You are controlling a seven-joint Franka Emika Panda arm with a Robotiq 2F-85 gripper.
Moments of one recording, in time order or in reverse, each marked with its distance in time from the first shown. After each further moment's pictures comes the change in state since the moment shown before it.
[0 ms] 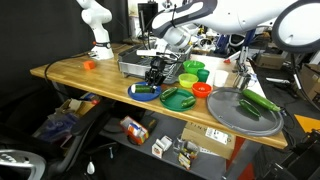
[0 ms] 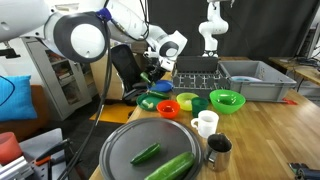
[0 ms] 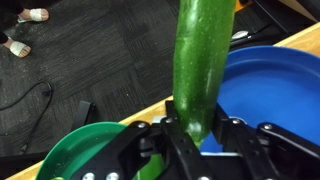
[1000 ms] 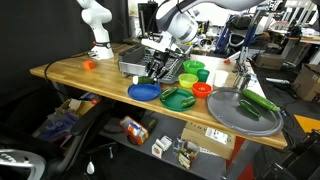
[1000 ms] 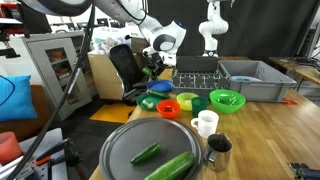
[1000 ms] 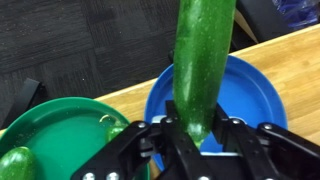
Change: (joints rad) arm -0.028 -0.298 0.009 -0.470 0.053 0.347 -0.309
